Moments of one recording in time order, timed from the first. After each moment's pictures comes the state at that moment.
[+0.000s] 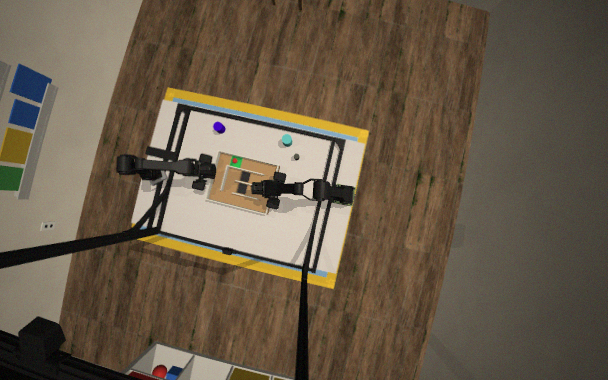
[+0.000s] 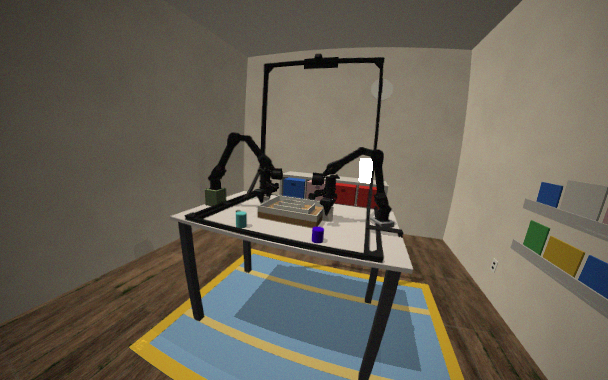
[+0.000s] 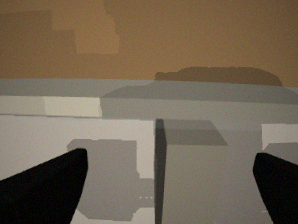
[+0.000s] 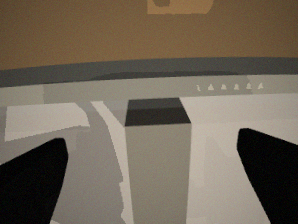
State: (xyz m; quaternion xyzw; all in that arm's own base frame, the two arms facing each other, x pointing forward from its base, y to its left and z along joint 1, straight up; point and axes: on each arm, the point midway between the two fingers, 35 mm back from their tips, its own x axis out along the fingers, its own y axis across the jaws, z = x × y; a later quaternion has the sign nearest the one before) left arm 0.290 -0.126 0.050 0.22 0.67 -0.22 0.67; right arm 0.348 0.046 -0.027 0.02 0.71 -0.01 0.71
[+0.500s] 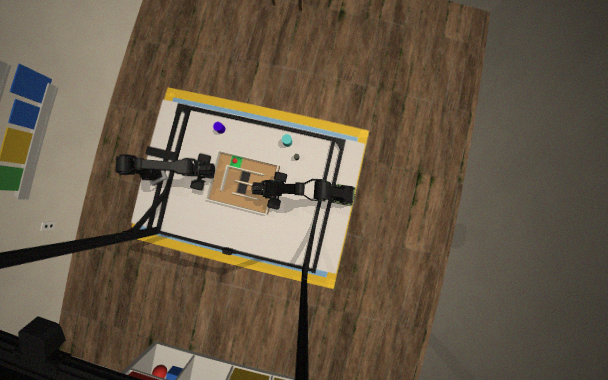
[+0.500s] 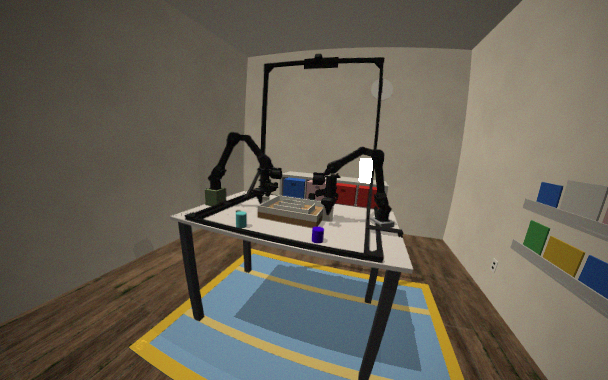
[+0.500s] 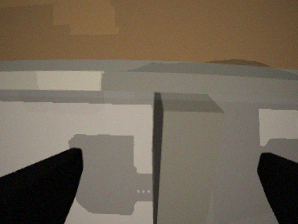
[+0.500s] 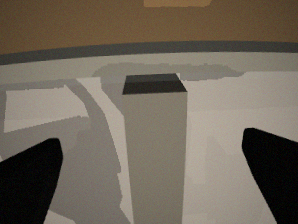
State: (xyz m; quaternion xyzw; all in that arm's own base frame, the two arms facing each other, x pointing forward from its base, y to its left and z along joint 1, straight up) left arm 0.284 -0.123 0.053 0.22 0.68 -0.22 0.66; right arm 0.342 0.046 -0.023 0.02 0.71 -0.01 0.70
